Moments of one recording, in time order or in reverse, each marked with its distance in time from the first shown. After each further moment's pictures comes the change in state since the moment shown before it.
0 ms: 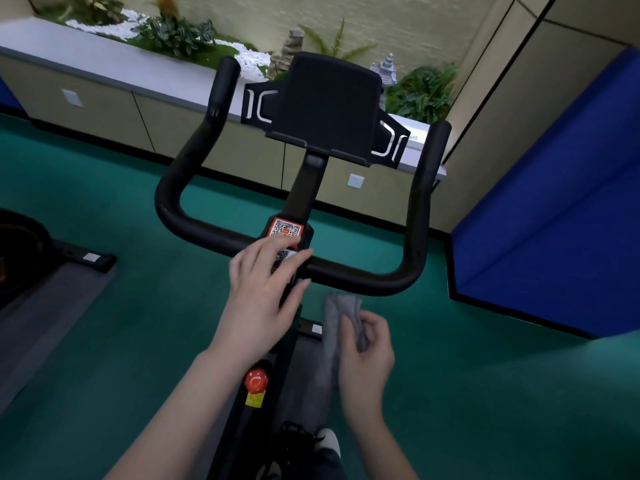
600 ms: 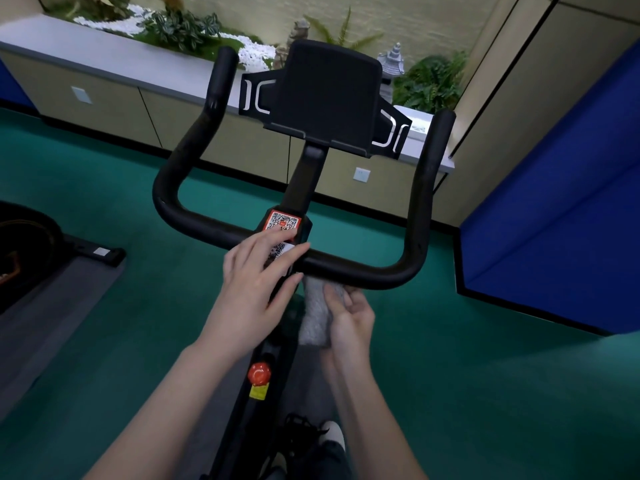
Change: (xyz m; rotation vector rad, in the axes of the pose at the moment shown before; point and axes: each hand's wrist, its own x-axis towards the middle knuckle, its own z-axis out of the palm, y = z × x) left_hand -0.002 -0.005 -0.003 0.007 -0.055 0.013; right_hand 0.021 -0.022 0.033 0.674 -0.169 0.478
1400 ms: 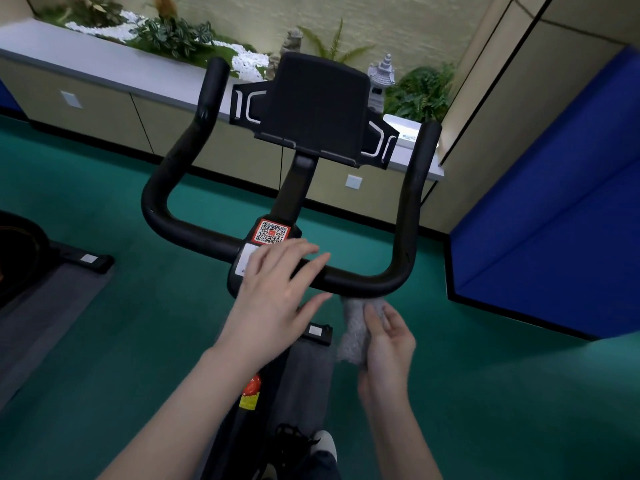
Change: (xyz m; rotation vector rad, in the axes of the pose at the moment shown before) left_hand 0.015 0.029 0.009 0.146 0.026 0.161; right_hand 0.005 -0.030 -0.048 -0.139 0.188 -0.153
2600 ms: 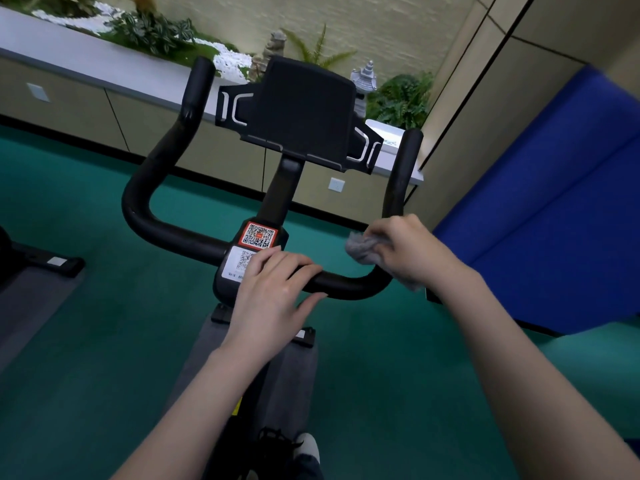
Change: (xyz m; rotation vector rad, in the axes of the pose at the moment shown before) left_hand 0.006 0.003 0.023 -0.072 0.085 -0.031; right_hand 0.068 -0.139 0.050 -1.778 -0.629 -0.746
